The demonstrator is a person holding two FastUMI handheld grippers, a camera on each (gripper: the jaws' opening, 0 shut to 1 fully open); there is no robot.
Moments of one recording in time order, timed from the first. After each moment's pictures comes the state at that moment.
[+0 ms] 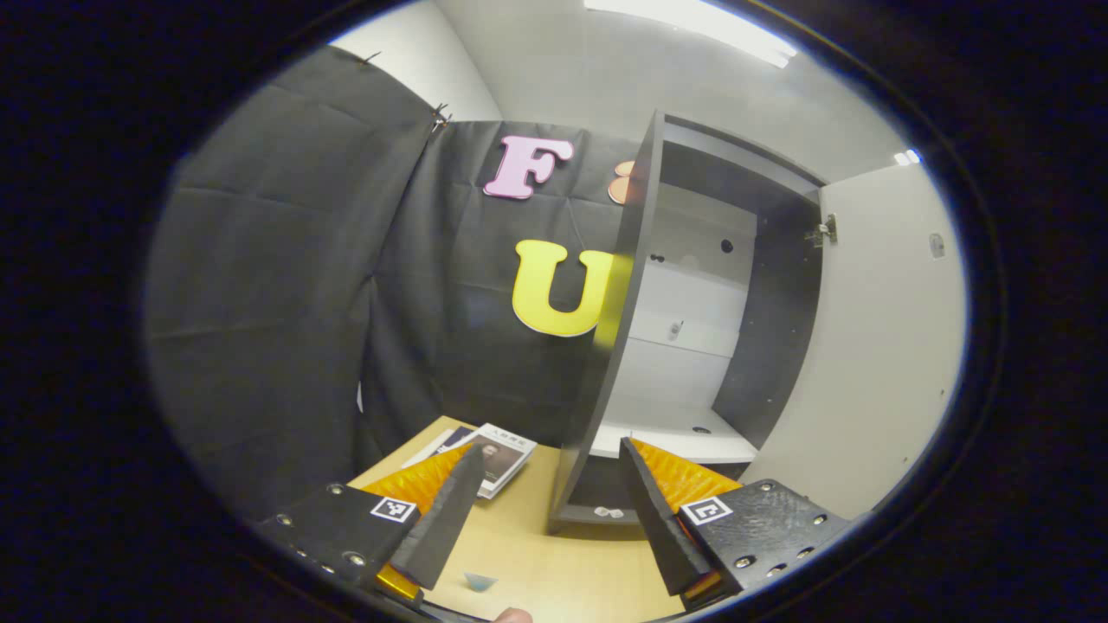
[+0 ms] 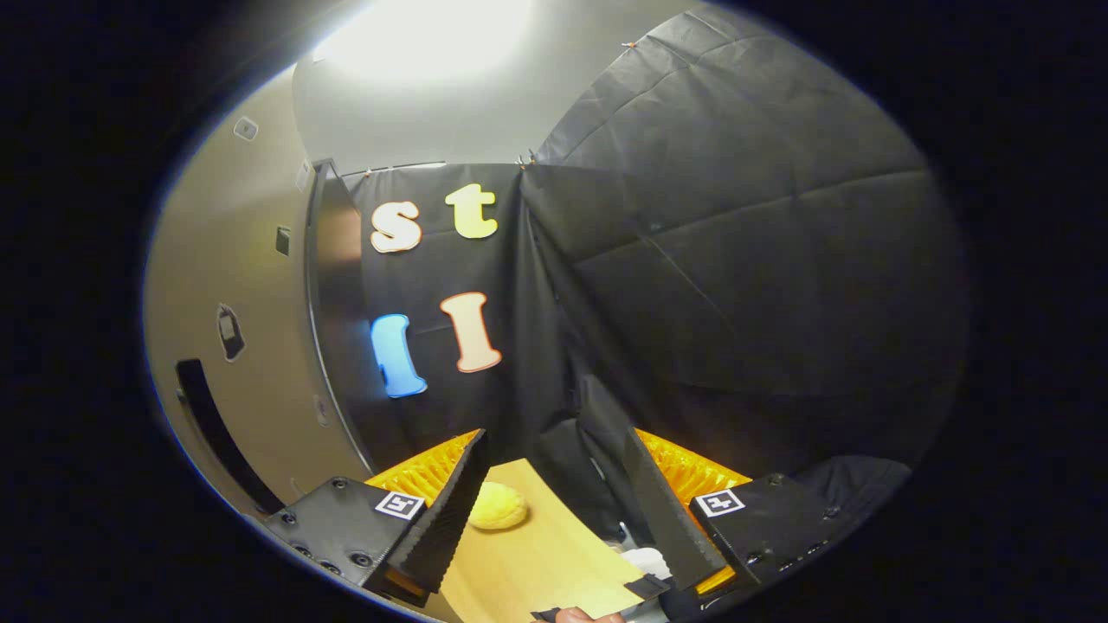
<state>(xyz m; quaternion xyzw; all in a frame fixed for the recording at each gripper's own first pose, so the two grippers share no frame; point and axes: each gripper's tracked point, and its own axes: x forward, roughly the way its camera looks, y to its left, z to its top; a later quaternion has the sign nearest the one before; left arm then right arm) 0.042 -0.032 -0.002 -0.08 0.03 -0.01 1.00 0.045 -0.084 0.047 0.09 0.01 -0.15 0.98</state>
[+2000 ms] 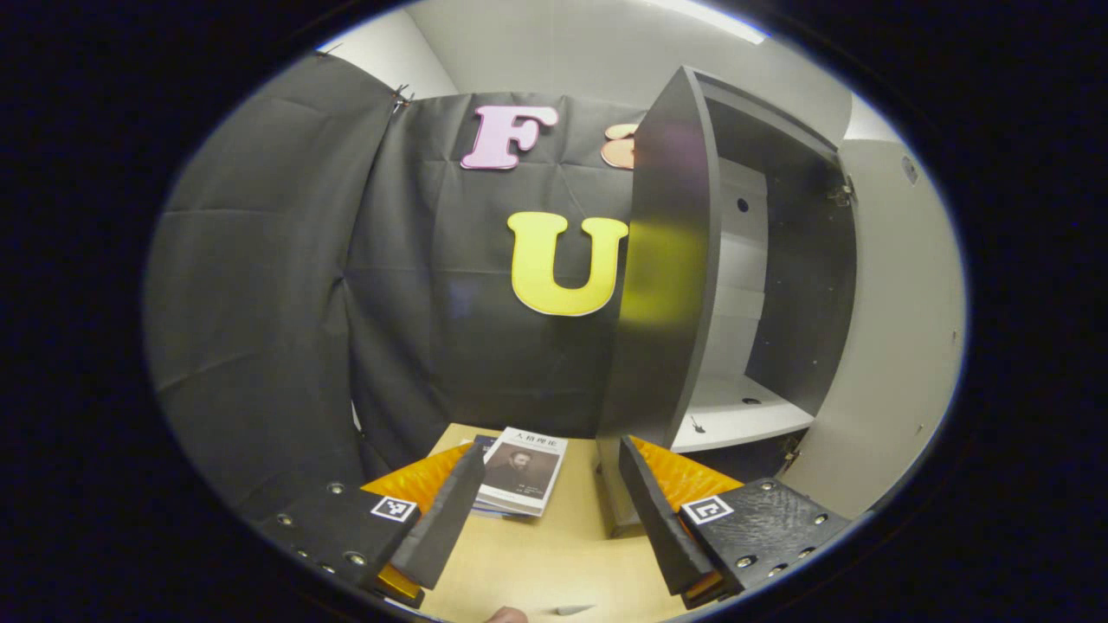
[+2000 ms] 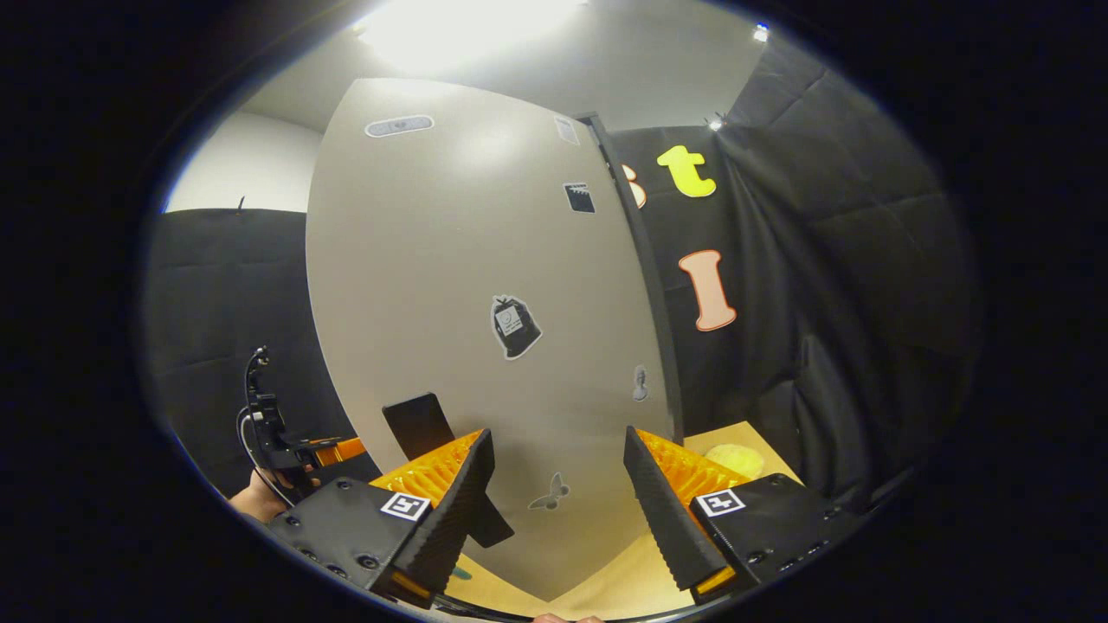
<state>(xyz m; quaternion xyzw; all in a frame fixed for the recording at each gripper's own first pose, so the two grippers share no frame) 0.148 0.058 -0.043 -0.04 0.07 -0.07 0.99 0.059 0.267 0.064 0.10 0.05 0.15 0.98</state>
